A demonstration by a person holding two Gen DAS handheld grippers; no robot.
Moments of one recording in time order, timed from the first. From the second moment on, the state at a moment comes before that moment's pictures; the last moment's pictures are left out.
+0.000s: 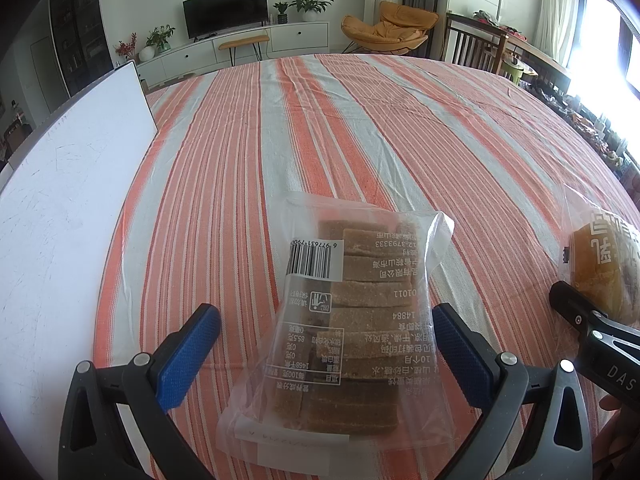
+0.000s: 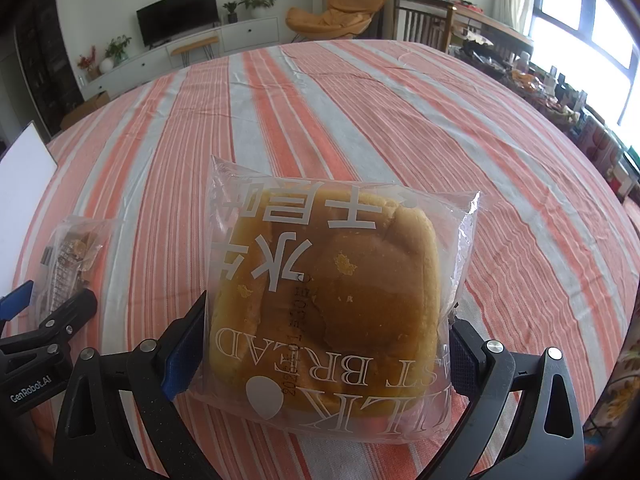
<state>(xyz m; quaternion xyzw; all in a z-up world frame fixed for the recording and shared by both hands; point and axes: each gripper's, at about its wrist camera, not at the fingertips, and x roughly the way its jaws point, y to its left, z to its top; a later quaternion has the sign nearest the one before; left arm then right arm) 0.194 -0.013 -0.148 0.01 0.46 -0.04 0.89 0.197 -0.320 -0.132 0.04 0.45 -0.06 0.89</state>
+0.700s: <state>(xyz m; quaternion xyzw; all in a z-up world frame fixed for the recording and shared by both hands) 0.045 0.128 0.040 -0.24 0.35 -0.17 0.89 0.112 -0.223 0.084 0.09 0.30 0.16 0.94</state>
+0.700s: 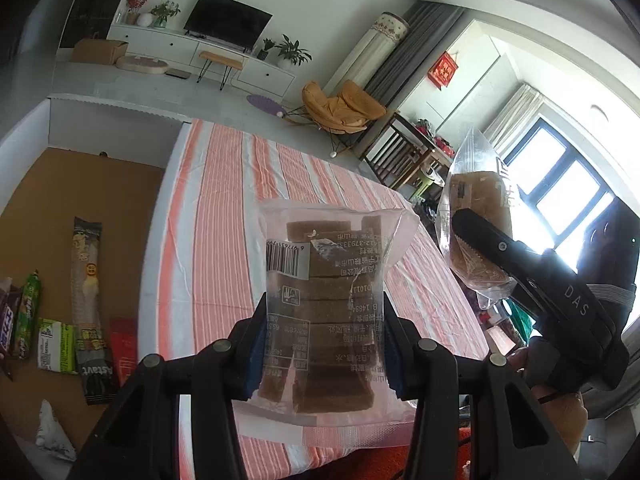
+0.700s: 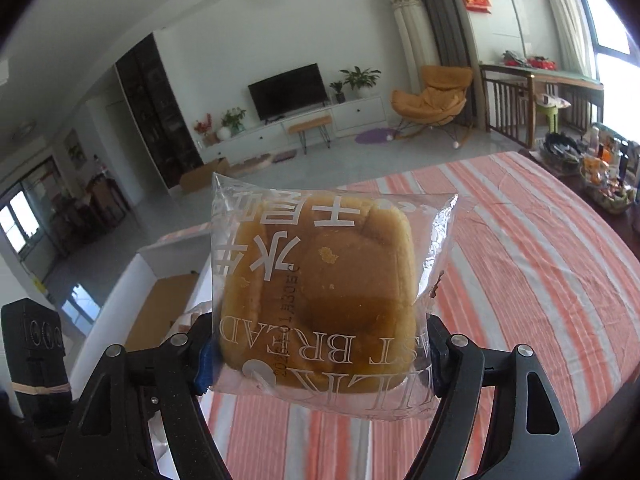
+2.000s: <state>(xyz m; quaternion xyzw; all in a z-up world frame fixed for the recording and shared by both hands) -0.026 0.259 0.018 -0.03 0.37 0.27 0.89 0.086 0.007 0.035 -0.09 0.42 0.33 0.84</state>
